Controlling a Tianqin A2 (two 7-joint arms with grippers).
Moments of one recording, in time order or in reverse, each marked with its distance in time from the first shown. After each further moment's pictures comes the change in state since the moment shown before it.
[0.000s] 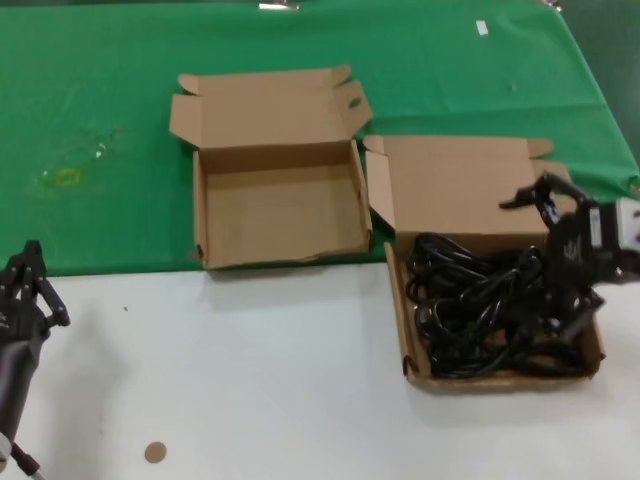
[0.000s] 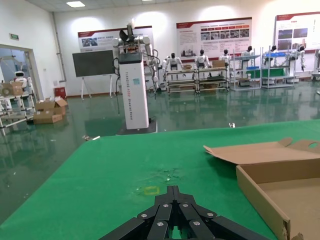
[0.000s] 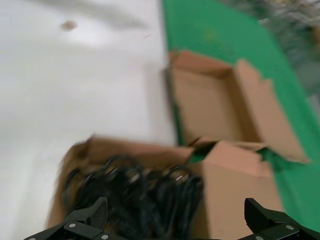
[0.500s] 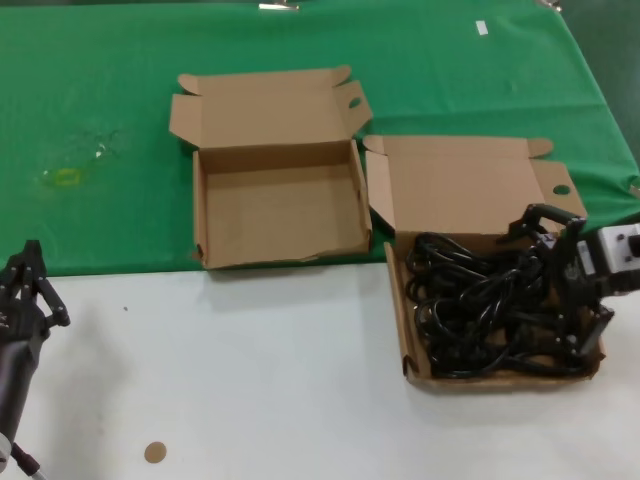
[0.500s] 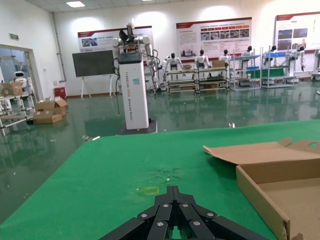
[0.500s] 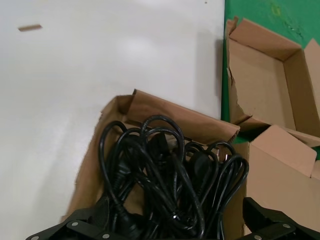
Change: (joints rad) left arm 0.000 0.000 0.000 0.000 0.000 0.000 0.000; right arm 0.141 -0.136 -0.025 -0.221 -0.170 -0.246 -0.218
